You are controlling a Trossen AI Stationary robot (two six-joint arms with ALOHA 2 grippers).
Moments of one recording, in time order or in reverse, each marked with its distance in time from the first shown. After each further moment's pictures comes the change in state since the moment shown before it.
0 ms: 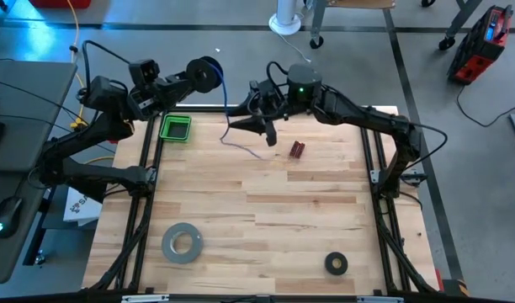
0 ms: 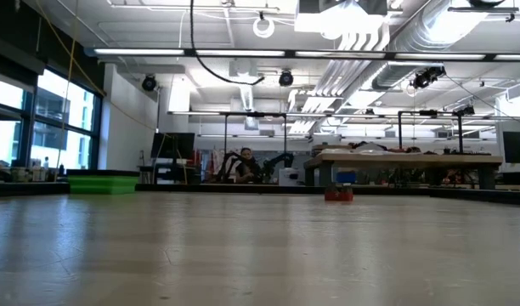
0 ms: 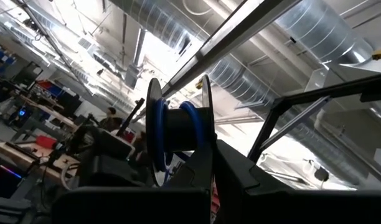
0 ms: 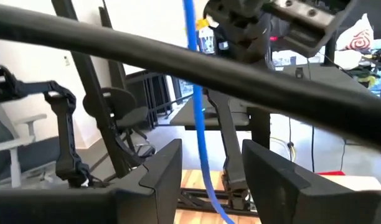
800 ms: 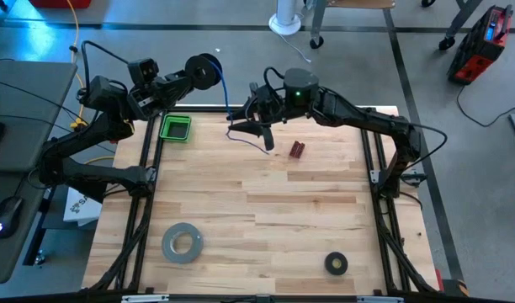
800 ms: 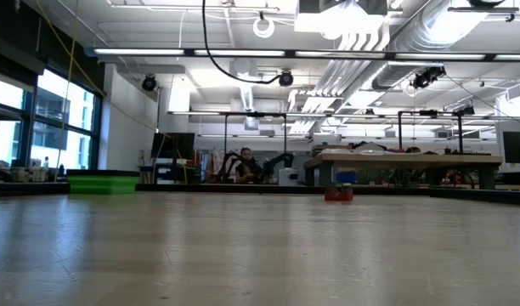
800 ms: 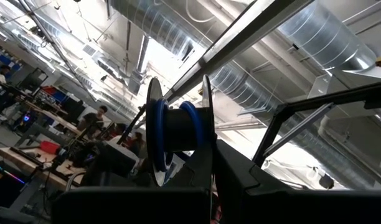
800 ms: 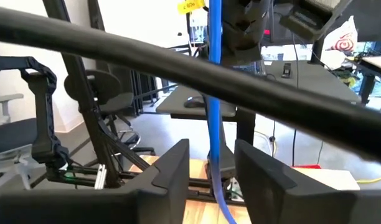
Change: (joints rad) left arm 0.000 0.000 0.000 0.008 -0.030 0.000; right arm 0.012 0.002 0.000 -0.054 0.057 -0.104
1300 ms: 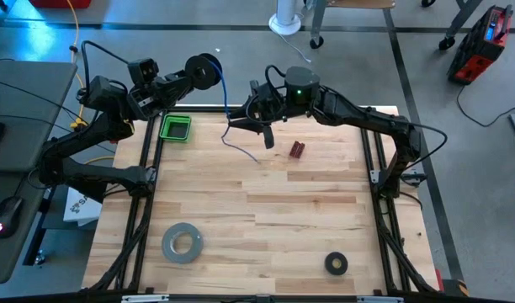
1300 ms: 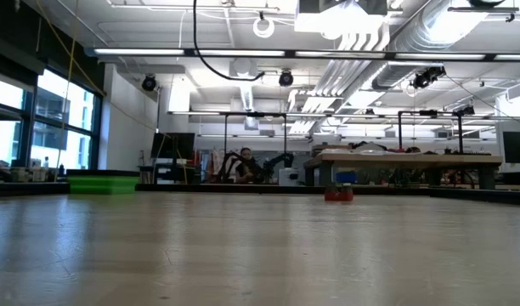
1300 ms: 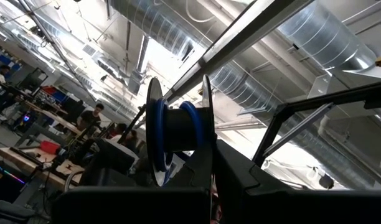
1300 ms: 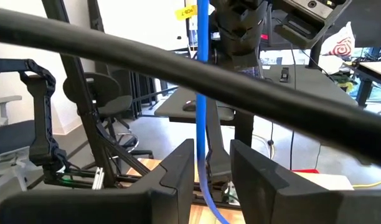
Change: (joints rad) left arm 0.000 0.000 0.000 0.000 0.001 0.000; right arm -0.008 -0.001 0.000 0.015 -0.005 -0.002
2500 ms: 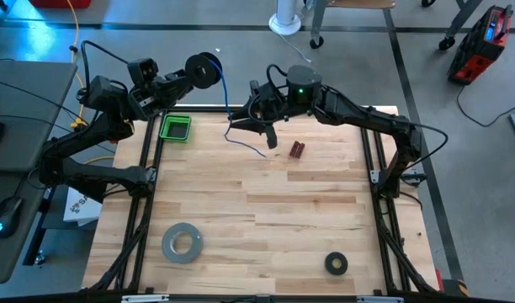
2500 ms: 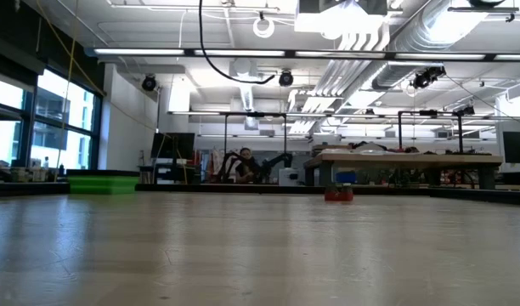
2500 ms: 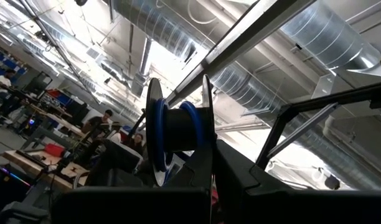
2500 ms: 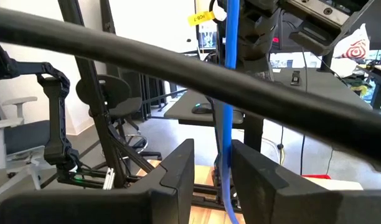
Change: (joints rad) left arm 0.000 0.000 0.000 -0.004 -0.013 0.017; right arm -0.005 -0.006 0.000 0.008 -0.048 0.010
